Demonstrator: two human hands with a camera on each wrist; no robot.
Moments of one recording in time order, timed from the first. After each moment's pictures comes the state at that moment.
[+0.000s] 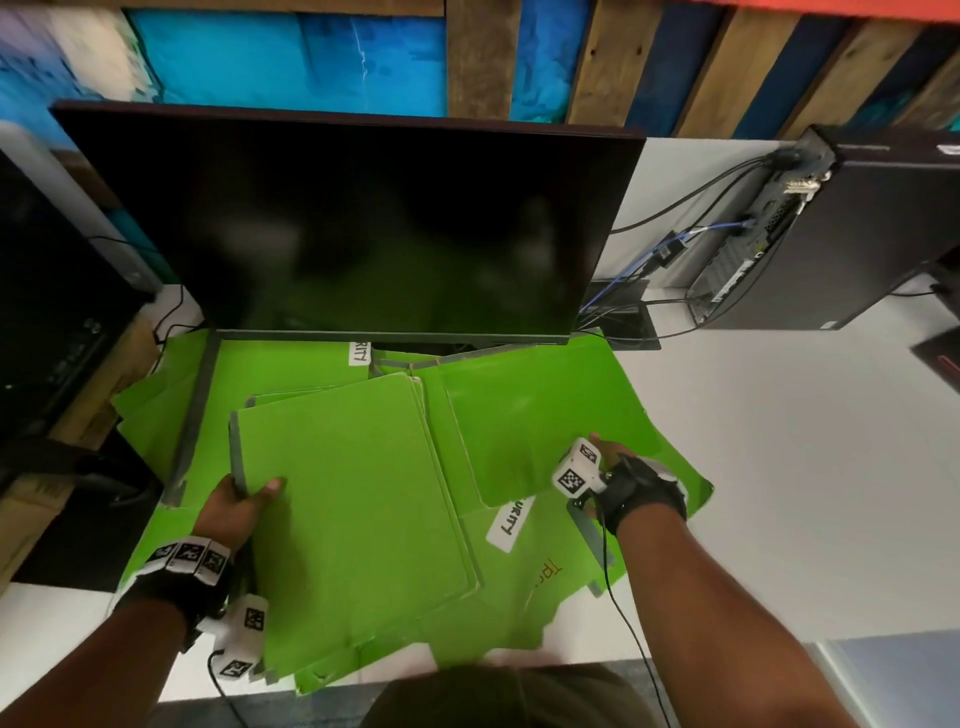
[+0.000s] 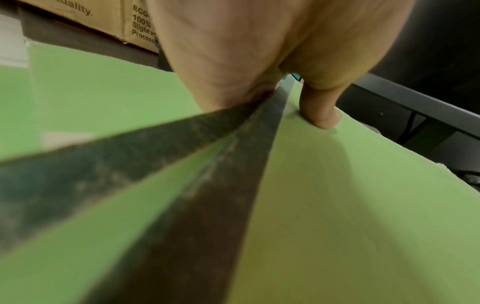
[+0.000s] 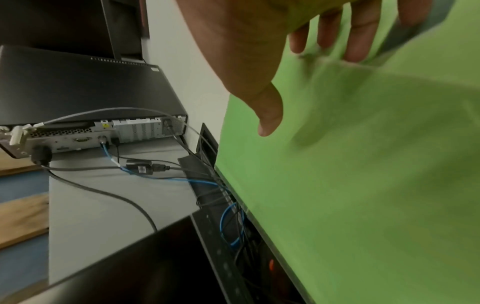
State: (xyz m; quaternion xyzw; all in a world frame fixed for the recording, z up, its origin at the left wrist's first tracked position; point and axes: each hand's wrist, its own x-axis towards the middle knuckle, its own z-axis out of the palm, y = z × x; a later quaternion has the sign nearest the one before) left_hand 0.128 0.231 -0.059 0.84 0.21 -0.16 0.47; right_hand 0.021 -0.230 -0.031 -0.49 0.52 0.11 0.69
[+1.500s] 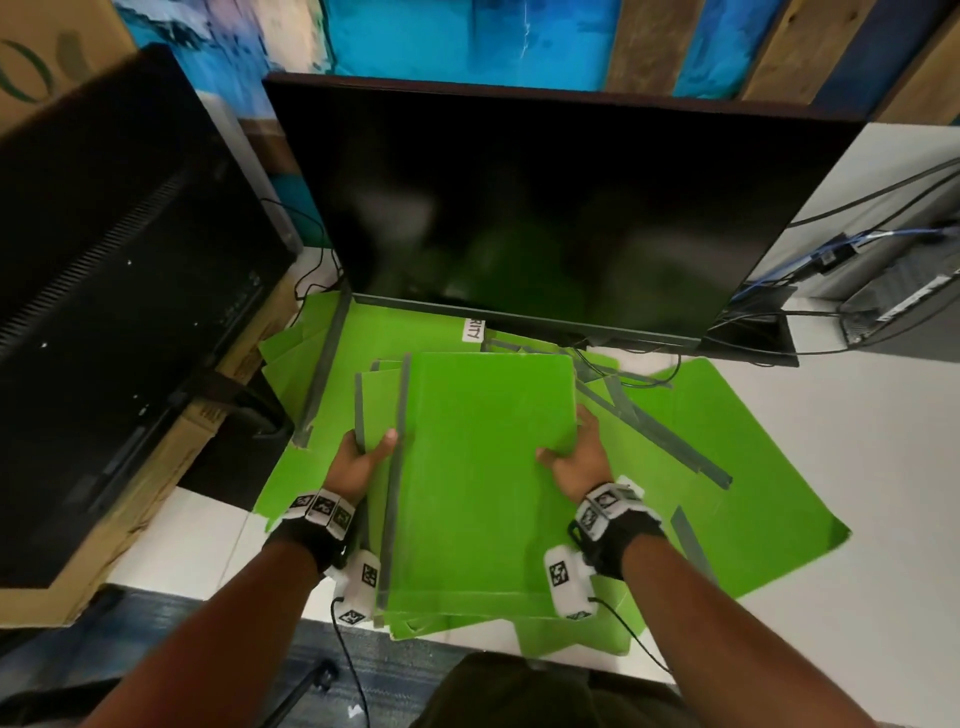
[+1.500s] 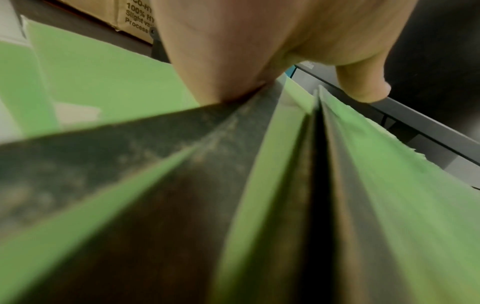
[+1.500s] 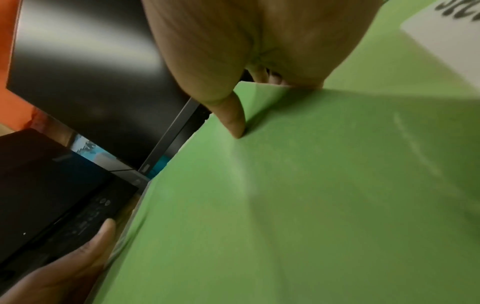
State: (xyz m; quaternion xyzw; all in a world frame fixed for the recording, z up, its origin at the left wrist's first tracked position) left_hand 0.117 0.227 -0.059 0.80 0.23 -0.15 0.53; right_hand 0.071 -0.062 -0.031 -0.78 0.27 0.11 0.55
